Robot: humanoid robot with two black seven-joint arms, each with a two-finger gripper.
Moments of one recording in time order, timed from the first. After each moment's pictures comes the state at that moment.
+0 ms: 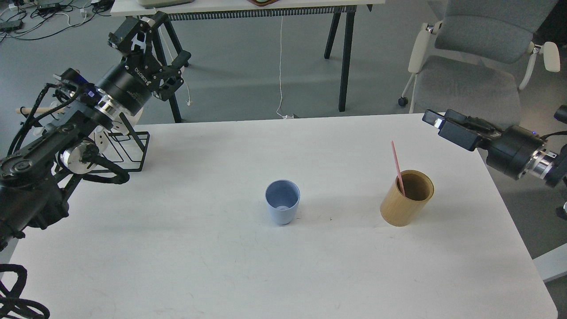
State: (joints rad) left arm -0.76 0.43 -0.76 -0.82 0.51 -0.49 -0.49; right arm 0.66 -0.99 0.41 1.36 -1.34 -0.13 0.49
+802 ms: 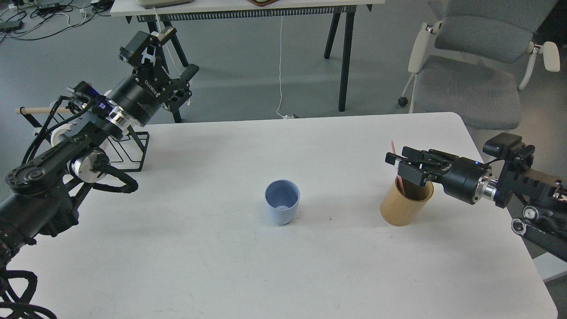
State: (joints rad) left arm -0.74 0.39 -0.76 -0.80 0.52 -0.49 -0.49; right arm 0.68 -0.76 0.31 1.15 -1.56 -0.13 0.49
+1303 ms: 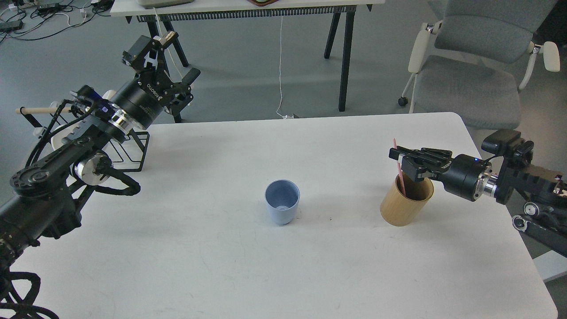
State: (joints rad) left arm -0.73 0.38 -0.75 -0.78 0.52 -0.49 -0.49; right arm 0.71 -0.77 0.28 1.15 -1.58 -0.13 0.49
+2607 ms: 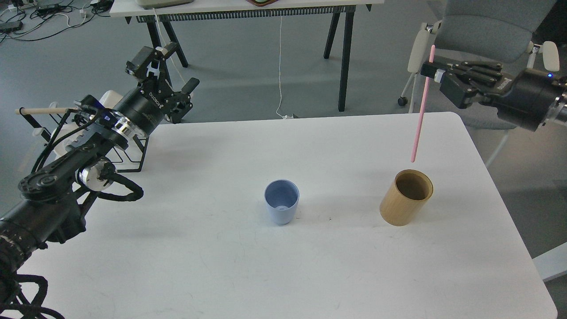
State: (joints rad) left arm -0.72 0.35 -0.75 -0.67 0.52 -0.49 -0.49; right arm 1.08 -1.08 0.28 1.51 -1.45 -0.10 0.49
